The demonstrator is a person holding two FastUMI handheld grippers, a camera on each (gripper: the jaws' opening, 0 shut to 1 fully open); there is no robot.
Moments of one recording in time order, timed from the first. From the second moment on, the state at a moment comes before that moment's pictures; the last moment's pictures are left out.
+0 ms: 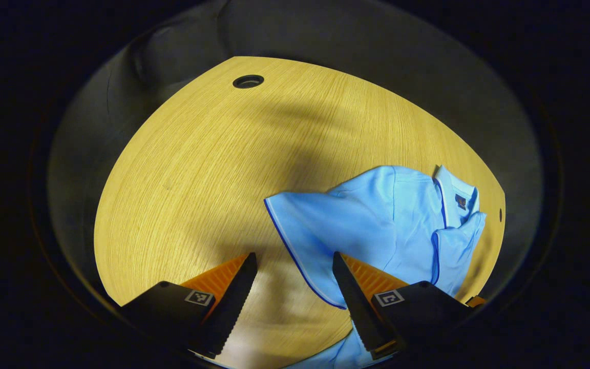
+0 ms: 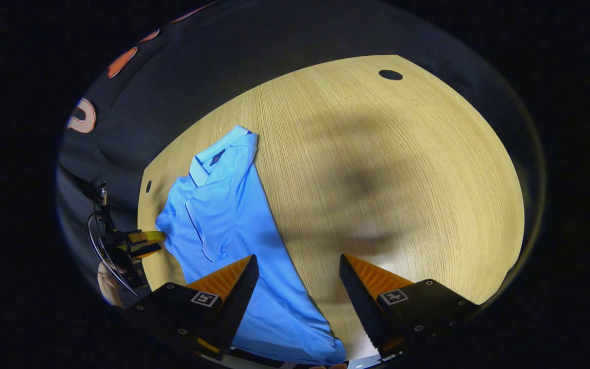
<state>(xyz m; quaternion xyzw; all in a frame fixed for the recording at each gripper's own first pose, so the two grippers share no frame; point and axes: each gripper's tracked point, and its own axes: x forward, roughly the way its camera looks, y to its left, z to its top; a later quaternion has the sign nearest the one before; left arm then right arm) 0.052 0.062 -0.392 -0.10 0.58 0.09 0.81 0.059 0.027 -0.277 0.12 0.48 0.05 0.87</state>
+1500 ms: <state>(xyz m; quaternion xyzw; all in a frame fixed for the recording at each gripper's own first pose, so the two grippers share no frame) 0.075 -0.087 -0.294 -0.06 0.50 -0.11 0.85 0.036 0.006 -0.265 0.12 0.46 0.04 0.88</state>
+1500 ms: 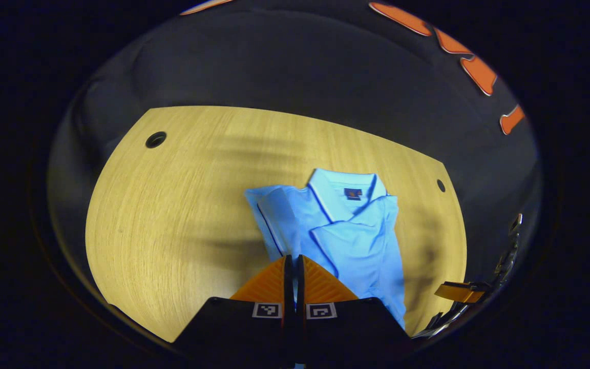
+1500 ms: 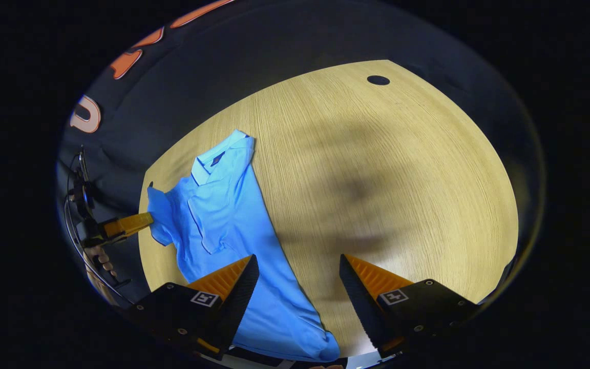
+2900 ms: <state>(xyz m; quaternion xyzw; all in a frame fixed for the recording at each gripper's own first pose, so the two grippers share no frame) 0.027 -0.219 -0.318 -0.03 0.54 -0.18 0.82 0.001 -0.028 -0.297 0.12 0.48 0.02 0.87</state>
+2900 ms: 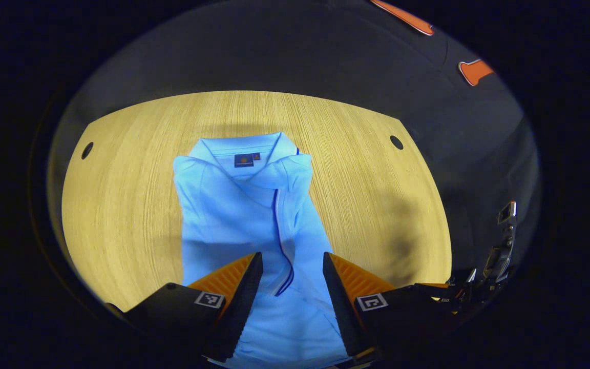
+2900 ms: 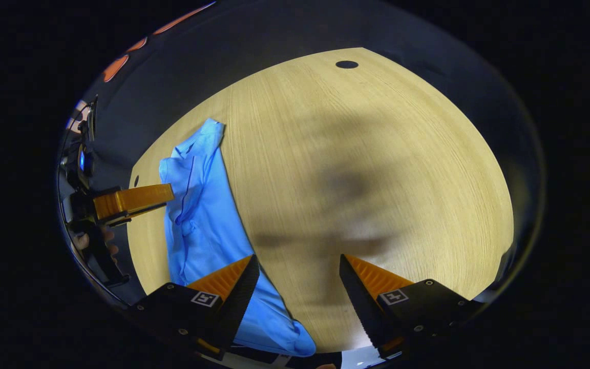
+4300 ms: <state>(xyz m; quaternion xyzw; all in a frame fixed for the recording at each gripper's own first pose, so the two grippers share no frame) -0.216 -0.042 -0.373 -0.04 0.59 -0.09 0.80 -0.166 0.041 -0.383 -0.04 0.54 0.04 0.84</state>
